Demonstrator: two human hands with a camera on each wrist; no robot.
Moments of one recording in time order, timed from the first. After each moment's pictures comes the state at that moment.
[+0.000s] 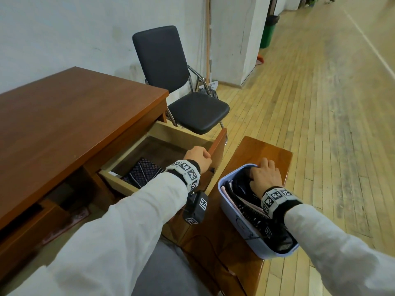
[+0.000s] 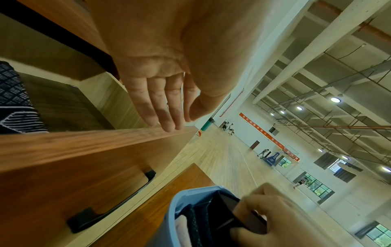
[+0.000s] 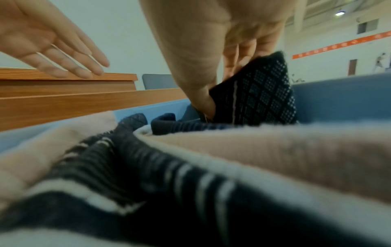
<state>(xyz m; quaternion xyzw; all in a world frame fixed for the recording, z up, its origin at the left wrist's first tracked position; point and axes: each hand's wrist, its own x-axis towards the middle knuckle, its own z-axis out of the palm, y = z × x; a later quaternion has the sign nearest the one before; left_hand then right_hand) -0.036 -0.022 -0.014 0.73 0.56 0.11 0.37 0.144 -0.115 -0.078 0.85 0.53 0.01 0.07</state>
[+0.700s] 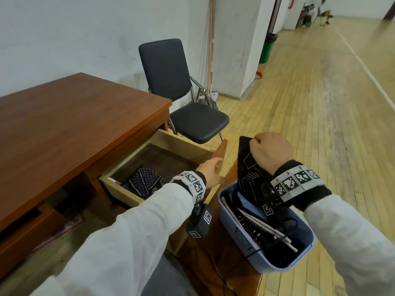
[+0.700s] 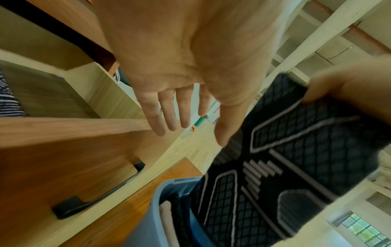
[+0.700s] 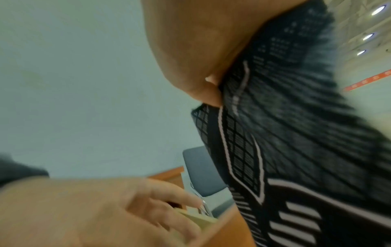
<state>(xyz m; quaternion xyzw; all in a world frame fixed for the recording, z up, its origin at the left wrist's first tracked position) -0.031 -0.027 -0.015 0.76 0.46 0.05 0.45 0.123 -0.097 0.062 0.82 0.54 0.05 -0.19</state>
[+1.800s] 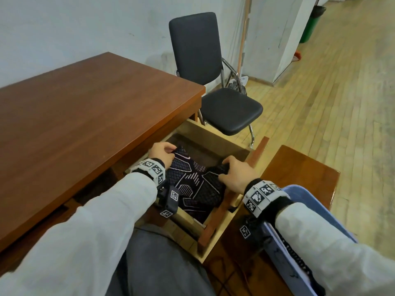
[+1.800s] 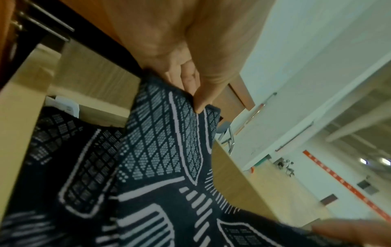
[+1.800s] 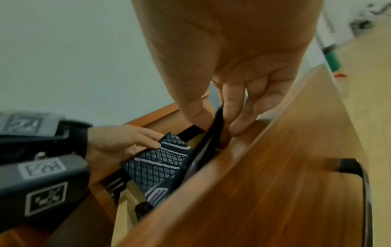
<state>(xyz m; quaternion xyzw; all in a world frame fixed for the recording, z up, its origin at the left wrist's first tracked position) -0.191 0.100 -0.053 0.61 0.67 0.24 0.34 0.014 0.001 -0.041 0.76 0.59 -0.25 -0.08</state>
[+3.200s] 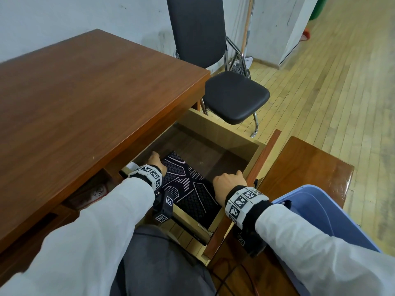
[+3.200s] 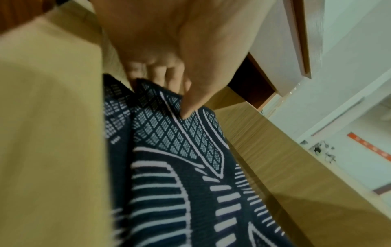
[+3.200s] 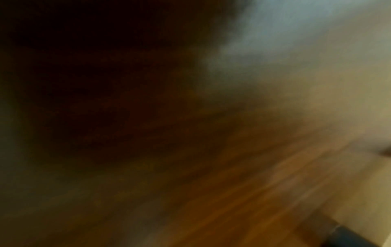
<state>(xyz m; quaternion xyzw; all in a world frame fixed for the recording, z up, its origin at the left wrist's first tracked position) -0.206 0.124 -0.110 0.58 0.75 0.03 0.31 -0.029 0.020 -0.078 0.66 0.70 -0.14 0.23</state>
